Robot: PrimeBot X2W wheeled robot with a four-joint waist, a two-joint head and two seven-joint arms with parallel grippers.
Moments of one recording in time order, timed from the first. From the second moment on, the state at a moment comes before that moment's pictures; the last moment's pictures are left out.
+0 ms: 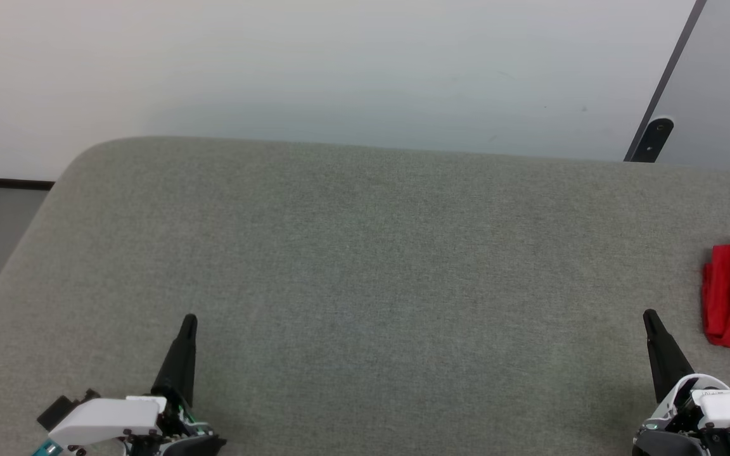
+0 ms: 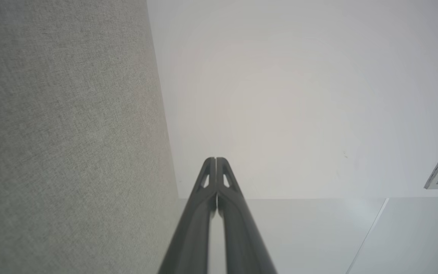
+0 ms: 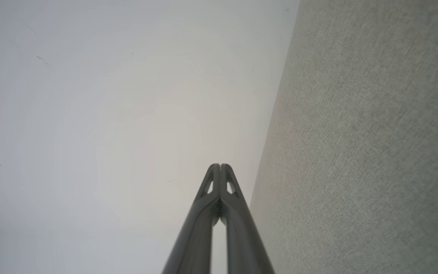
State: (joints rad) left arm -0.10 0.05 0.11 0.24 -1.60 -0.13 0.11; right arm -0.10 -0.05 -0.12 0.24 1.60 0.13 0.11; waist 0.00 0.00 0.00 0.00
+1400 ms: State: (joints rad) left arm -0.10 0.05 0.11 0.24 -1.61 -0.13 0.12; right arm -0.11 -0.05 -0.12 0.25 1.61 0.13 0.11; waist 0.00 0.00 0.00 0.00
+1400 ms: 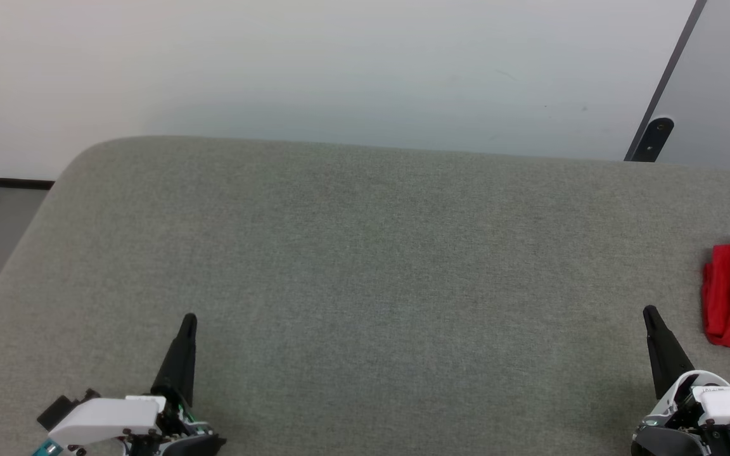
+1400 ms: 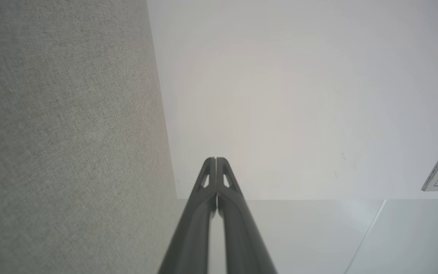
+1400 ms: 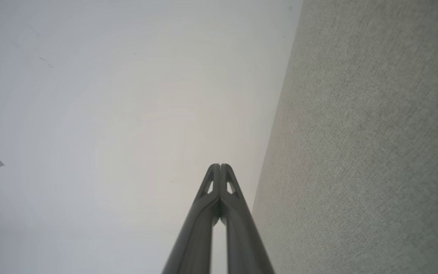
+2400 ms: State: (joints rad) left arm -0.10 0.05 0.11 0.24 -1.61 -0.13 0.12; right arm -0.11 -0.05 -0.12 0.25 1.61 0.13 0.11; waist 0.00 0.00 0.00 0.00
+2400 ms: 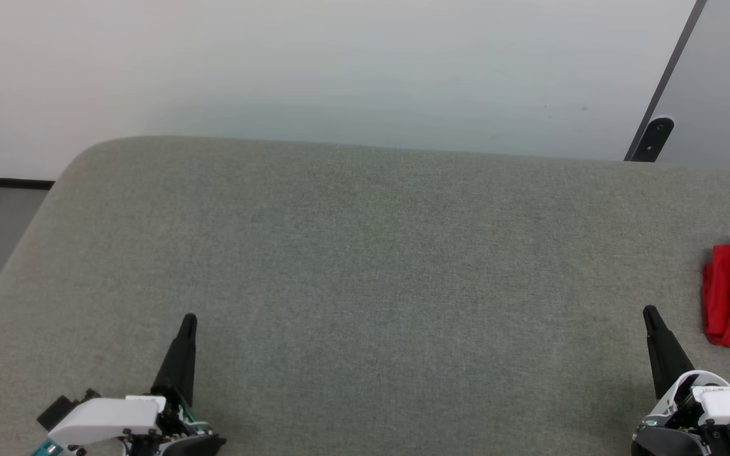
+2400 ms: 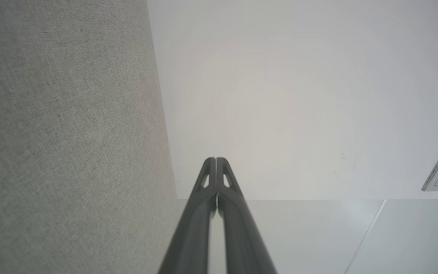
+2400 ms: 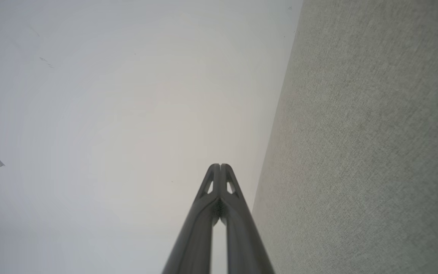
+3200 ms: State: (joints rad) left arm -0.10 0.05 0.11 0.24 -1.61 -0.13 0.12; right arm -0.11 -0.05 -0.12 0.25 1.61 0.13 0.11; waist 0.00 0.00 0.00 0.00
